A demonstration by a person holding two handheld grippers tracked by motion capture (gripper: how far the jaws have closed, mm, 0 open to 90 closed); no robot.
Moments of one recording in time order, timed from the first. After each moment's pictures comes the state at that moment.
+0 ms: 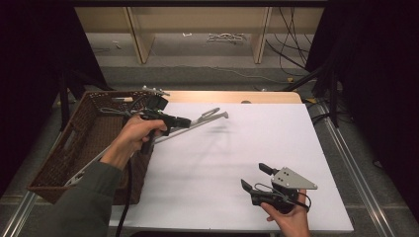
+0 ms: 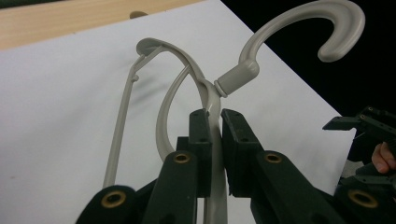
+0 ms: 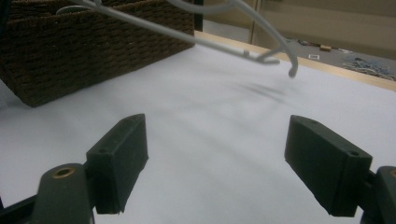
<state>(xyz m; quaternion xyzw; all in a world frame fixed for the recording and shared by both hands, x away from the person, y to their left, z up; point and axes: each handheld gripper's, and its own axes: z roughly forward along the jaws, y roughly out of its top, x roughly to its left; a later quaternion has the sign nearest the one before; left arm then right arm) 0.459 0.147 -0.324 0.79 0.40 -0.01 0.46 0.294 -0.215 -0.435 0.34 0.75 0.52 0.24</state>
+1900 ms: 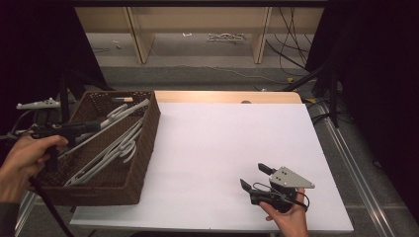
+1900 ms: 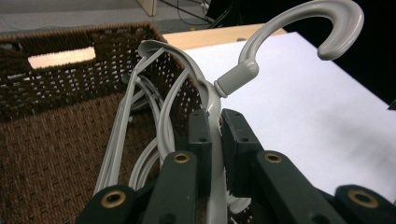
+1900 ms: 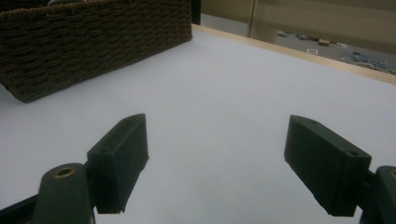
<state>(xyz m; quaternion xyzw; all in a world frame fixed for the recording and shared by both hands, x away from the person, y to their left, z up) 0.389 0.357 -0.321 0.73 0.47 0.11 0.48 0.297 -0.214 -0.438 0.34 0.75 0.51 0.23</state>
